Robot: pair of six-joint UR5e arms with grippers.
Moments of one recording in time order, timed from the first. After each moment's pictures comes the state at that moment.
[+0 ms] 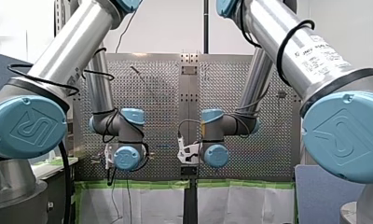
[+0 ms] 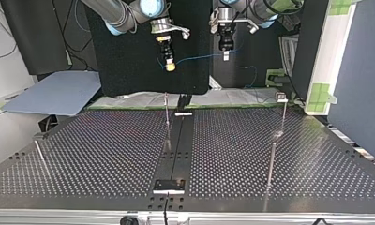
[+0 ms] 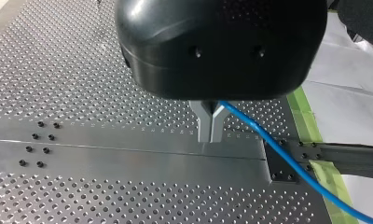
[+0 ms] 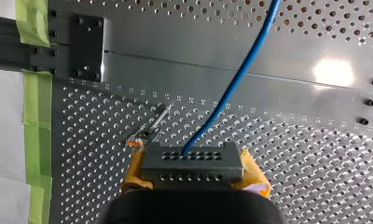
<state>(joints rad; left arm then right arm) -0.56 -2.11 -2.39 -1.88 -2.14 -1.62 2.38 -0.89 1.99 -0.99 1.82 1.47</state>
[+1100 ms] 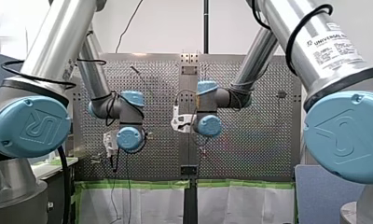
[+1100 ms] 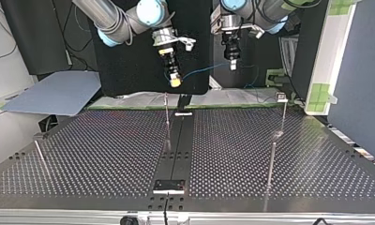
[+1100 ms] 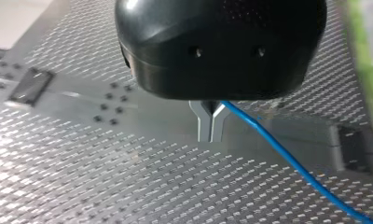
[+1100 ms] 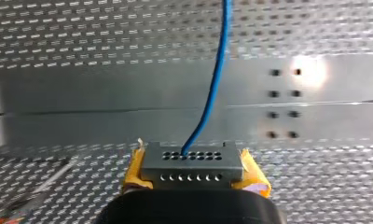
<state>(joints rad) -0.51 -1.92 -2.35 -2.07 -2.17 -1.80 2.39 -1.05 1.85 -0.80 1.75 1.62</state>
